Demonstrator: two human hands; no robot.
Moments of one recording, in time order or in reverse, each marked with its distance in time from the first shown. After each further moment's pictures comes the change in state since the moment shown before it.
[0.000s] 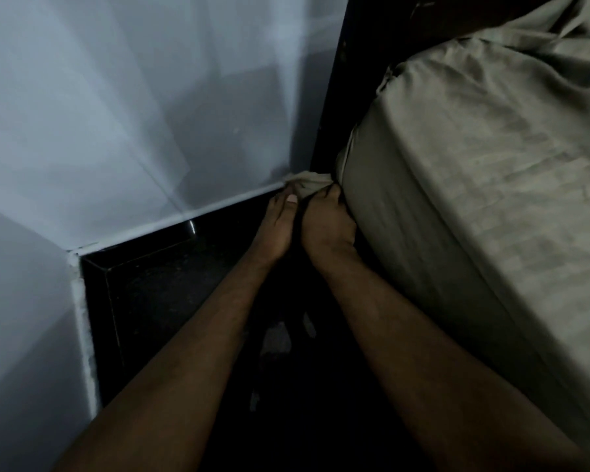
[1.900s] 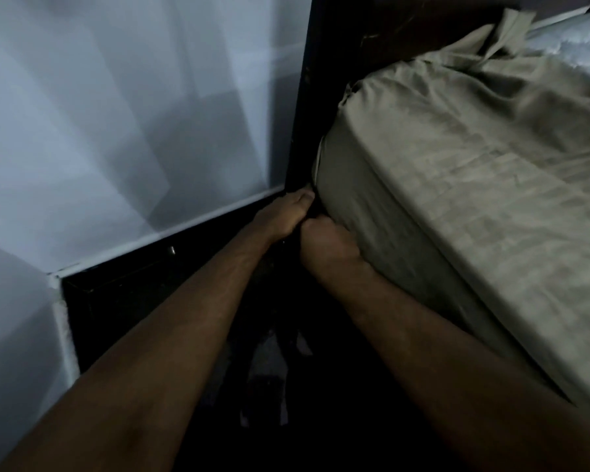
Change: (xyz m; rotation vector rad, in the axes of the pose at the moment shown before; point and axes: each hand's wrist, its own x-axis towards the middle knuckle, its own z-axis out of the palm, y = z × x) left_hand 0.018 0.056 0.020 0.798 -0.254 0.328; right_hand -0.046 0.020 -0.067 -0.309 -0.251 -0.236
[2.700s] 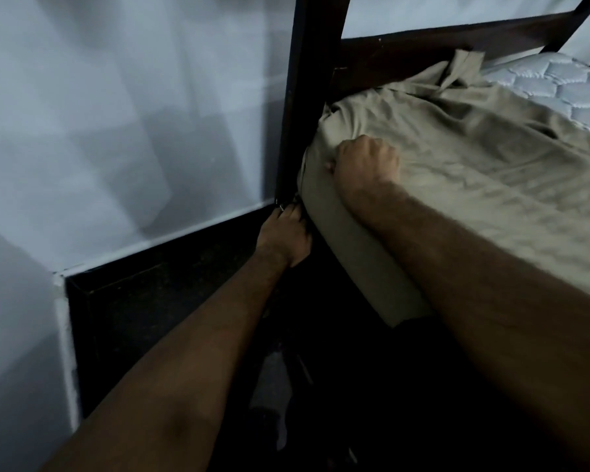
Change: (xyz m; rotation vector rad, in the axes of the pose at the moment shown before) left_hand -0.019 0.022 0.037 0.616 0.059 0.075; right_hand -0.001 0.041 -0.121 -0.291 0.424 0.003
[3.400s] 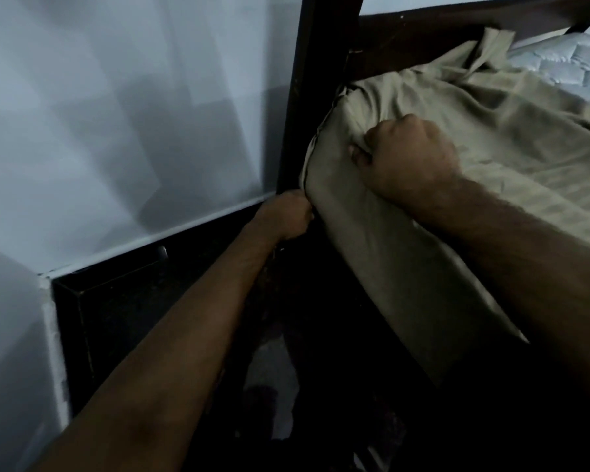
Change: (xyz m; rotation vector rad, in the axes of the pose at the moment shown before) left_hand 0.047 -0.037 -0.001 -0.363 -0.076 -0.044; right_hand 0.005 0.030 -0.018 0.034 0.012 -0.118
